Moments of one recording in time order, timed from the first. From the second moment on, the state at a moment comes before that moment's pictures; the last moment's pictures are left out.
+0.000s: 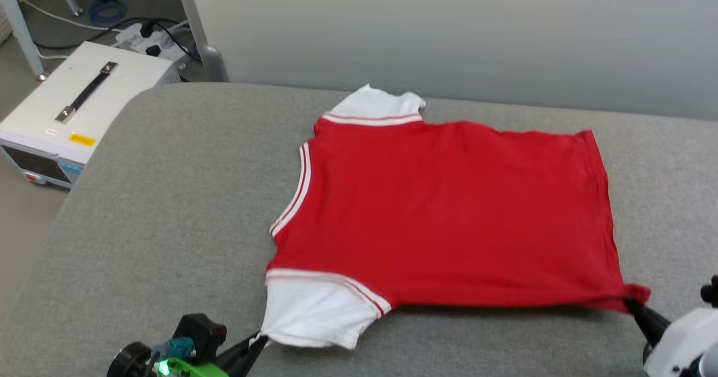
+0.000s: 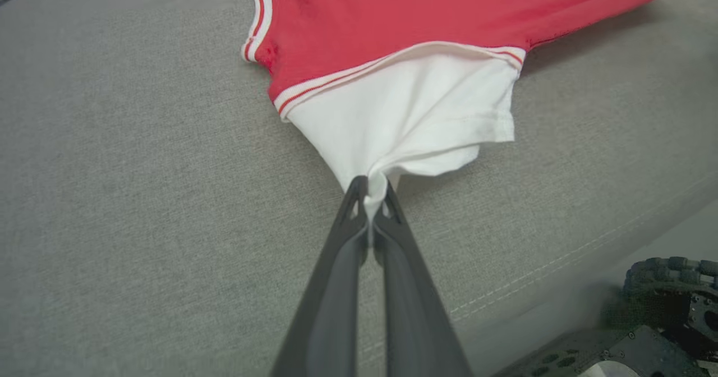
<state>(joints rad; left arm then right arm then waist) -0.07 0.70 -0.72 0.00 -0.68 -0.01 0.04 -0.04 -0.47 0.16 0.35 0.85 0.13 0.16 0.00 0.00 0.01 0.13</state>
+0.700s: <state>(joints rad) -0.08 0.77 -0.69 -0.11 -0.71 0.00 0.11 0.17 -0.42 -0.02 -0.01 0.79 0.13 0.44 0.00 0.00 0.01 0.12</state>
